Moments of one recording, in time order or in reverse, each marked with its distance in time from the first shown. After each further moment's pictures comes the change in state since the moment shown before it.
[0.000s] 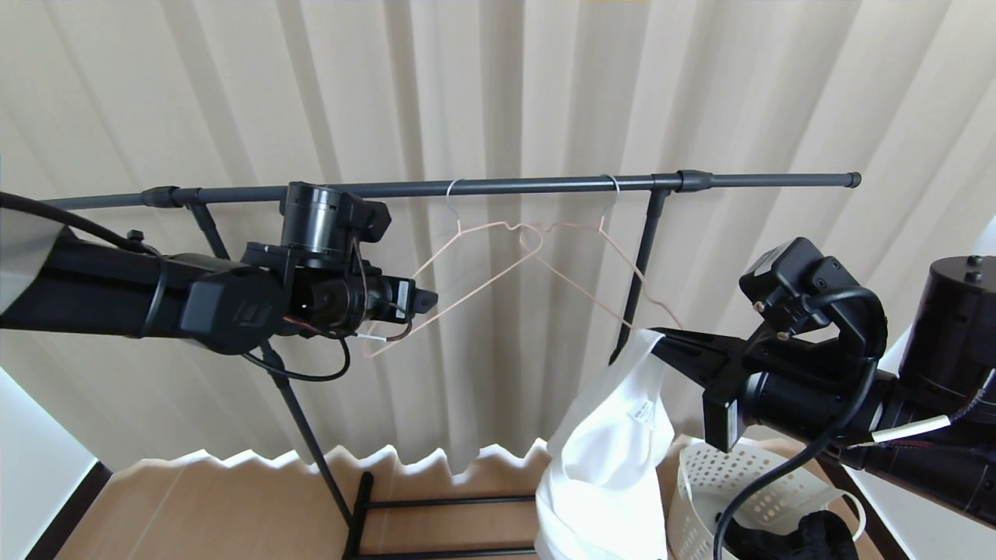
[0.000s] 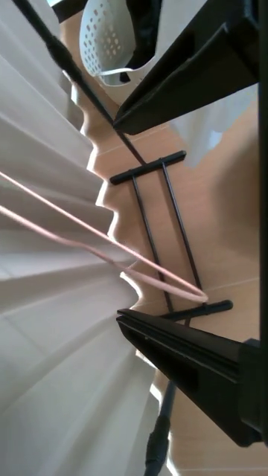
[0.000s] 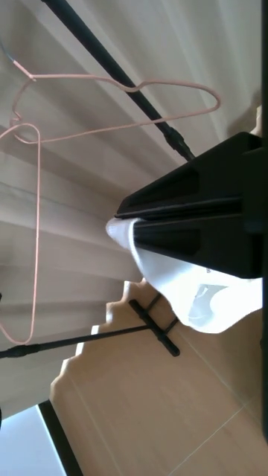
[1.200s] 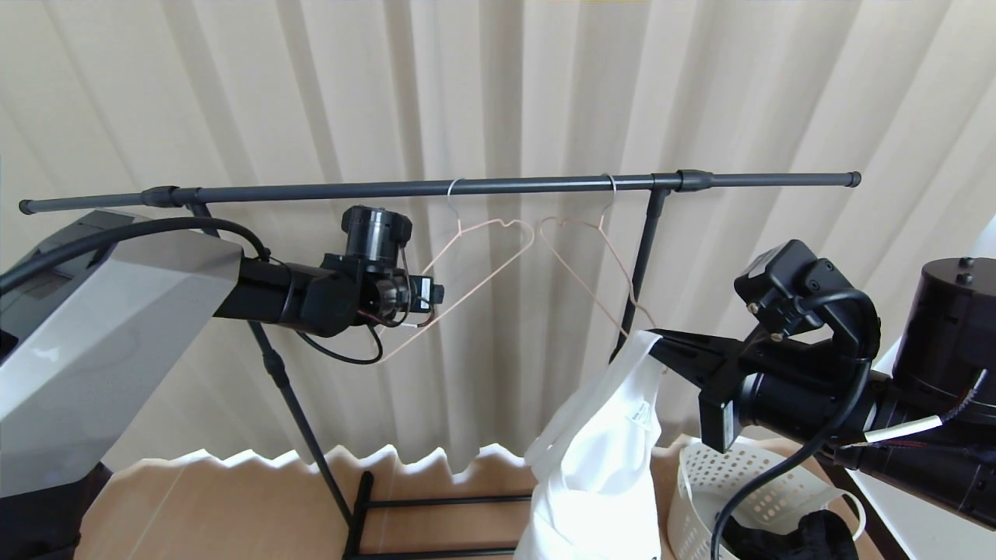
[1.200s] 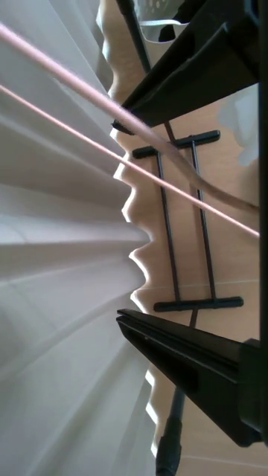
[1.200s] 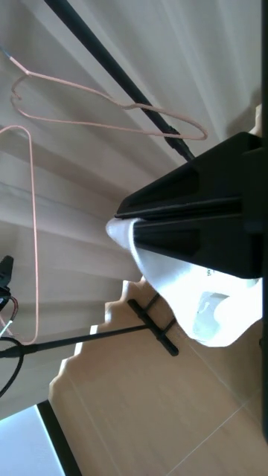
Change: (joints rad) left arm 0.017 0.292 -0.293 -0.001 0.133 -0.048; right arm 0.000 0.010 0.000 -0.005 -0.001 0.001
